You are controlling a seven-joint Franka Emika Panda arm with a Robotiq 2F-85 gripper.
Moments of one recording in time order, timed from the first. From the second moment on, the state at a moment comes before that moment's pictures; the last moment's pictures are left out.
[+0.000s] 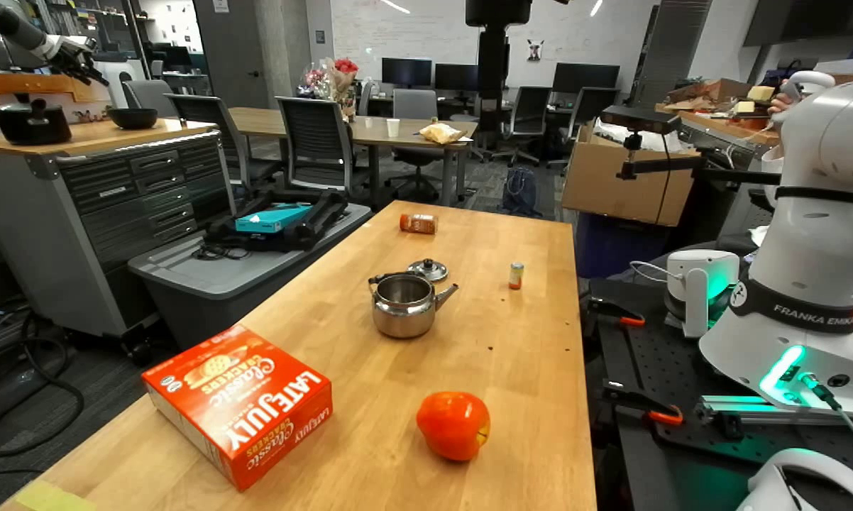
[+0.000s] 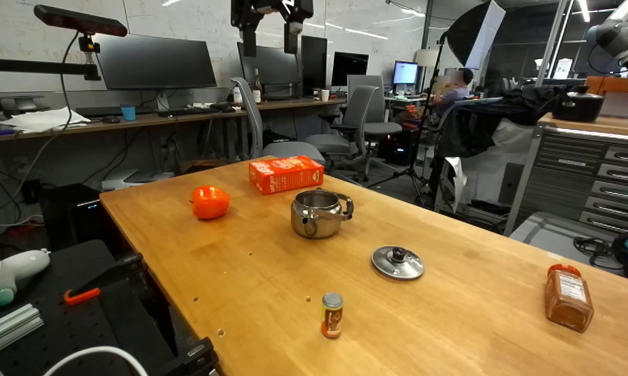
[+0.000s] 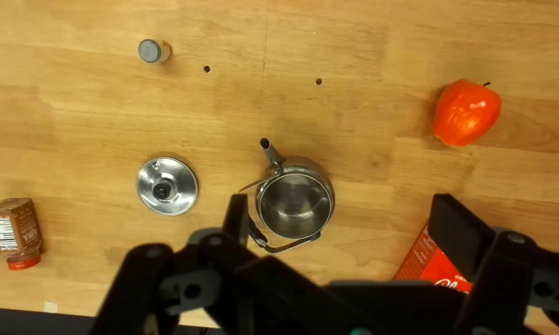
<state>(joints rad) 0.03 -0.34 0.09 -2.29 -0.03 1.91 0.01</state>
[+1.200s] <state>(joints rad) 0.01 -0.14 0.03 -2.18 -0.01 2.09 0.11</state>
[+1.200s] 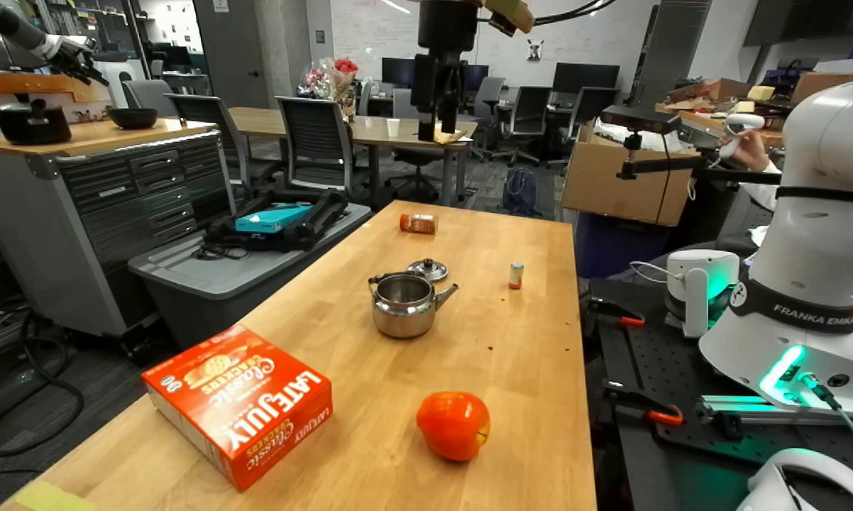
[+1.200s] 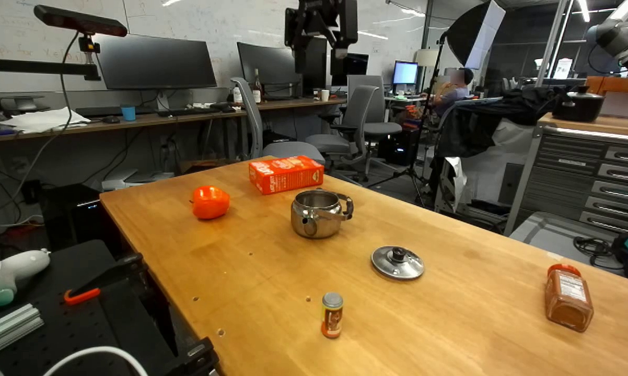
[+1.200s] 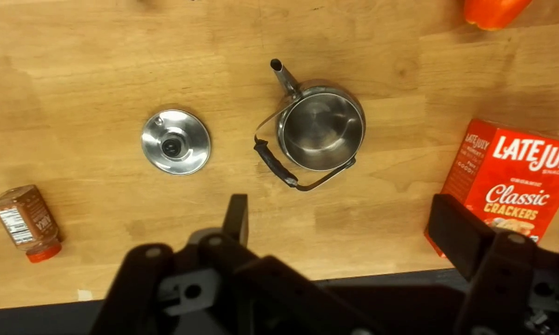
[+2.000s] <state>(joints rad) -0.05 0.11 -0.04 -2.03 0.05 2.12 0.18</state>
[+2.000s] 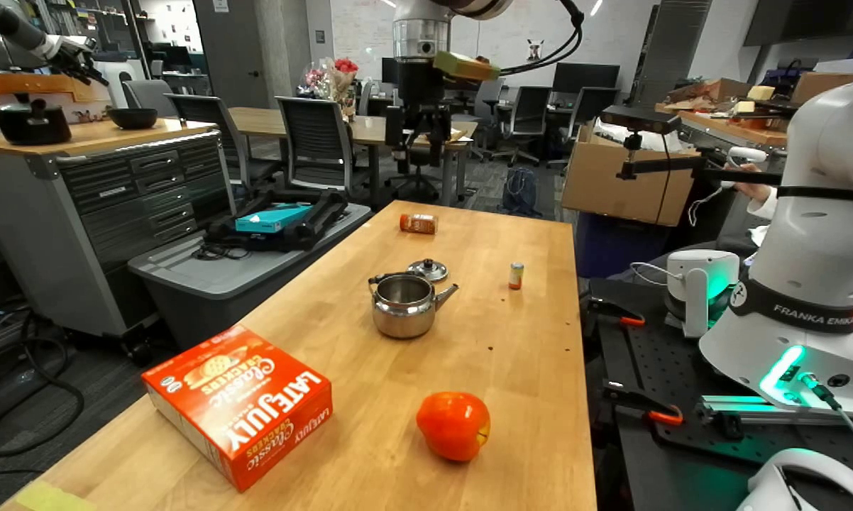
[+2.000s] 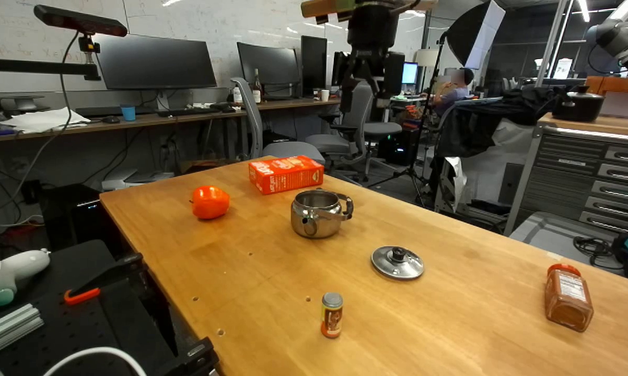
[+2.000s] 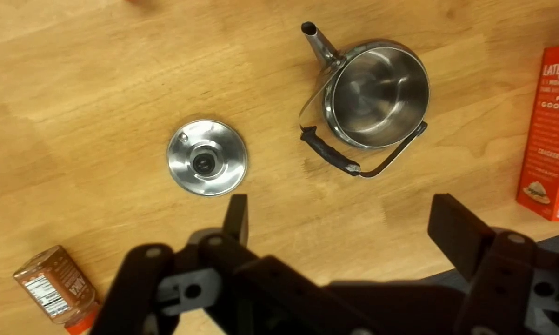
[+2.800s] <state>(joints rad) -0.07 0.26 -0.08 -2.01 0.05 2.26 0.19</state>
